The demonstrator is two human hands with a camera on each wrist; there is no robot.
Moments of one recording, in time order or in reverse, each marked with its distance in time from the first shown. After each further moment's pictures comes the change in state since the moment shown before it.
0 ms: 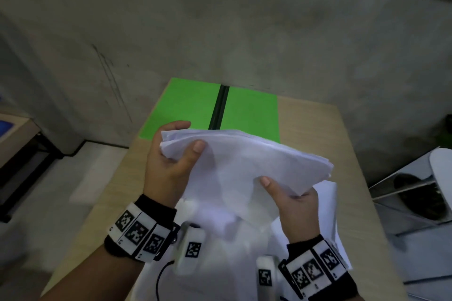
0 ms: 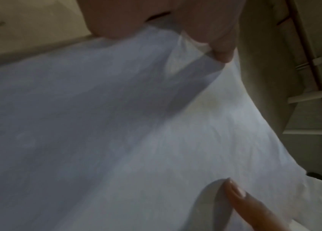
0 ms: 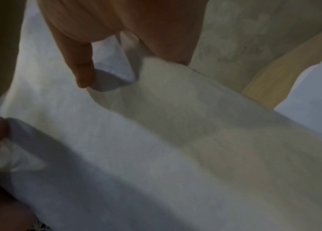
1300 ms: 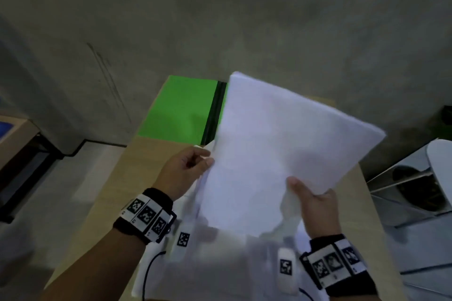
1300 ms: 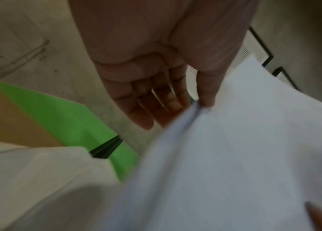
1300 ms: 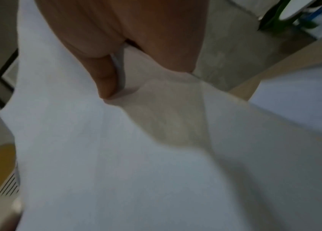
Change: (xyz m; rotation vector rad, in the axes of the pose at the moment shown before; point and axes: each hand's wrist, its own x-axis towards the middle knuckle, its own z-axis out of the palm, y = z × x) left_hand 0.003 -0.070 -0.012 0.346 -0.399 -0.393; right_hand 0.009 0.010 -0.050 -0.170 0.194 0.171
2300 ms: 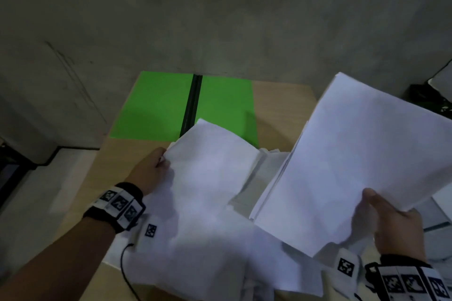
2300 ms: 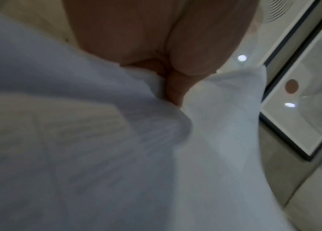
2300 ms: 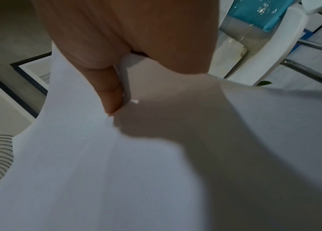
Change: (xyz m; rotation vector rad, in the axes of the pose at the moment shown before) left_hand 0.034 -0.038 -0.015 0.552 -0.024 -0.036; right_hand 0.006 0.002 -0.149 -0.140 0.444 0.104
